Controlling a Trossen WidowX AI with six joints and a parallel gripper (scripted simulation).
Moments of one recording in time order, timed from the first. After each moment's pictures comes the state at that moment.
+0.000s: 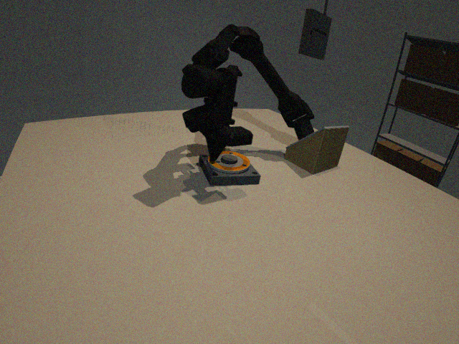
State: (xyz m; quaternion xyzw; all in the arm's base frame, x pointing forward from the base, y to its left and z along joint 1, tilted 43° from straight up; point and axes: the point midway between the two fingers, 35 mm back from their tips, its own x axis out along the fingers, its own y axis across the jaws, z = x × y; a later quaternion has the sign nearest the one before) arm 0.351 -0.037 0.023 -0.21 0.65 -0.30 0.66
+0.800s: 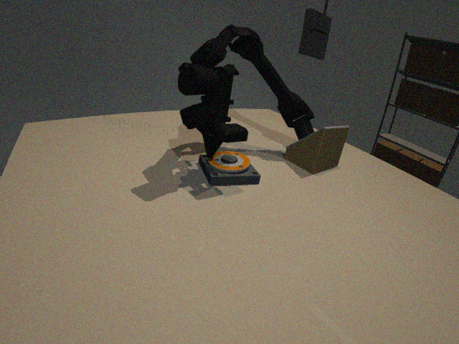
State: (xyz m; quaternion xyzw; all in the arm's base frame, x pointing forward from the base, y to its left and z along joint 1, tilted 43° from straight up) arm 0.348 -0.049 0.036 -0.21 0.65 -0.30 0.67
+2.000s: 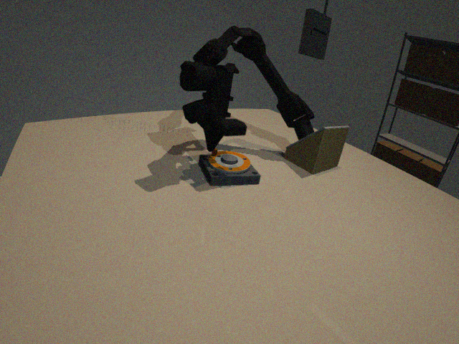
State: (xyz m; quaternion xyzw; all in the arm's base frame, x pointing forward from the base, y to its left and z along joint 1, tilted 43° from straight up) arm 0.326 -0.067 0.055 -0.21 0.65 -0.30 0.67
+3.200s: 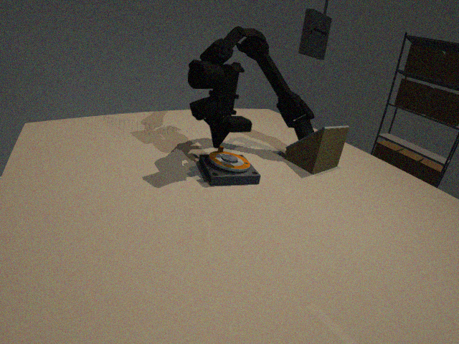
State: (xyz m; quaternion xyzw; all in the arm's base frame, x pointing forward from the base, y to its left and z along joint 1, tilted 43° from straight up) arm 0.302 -0.069 0.063 -0.21 0.65 -0.30 0.67
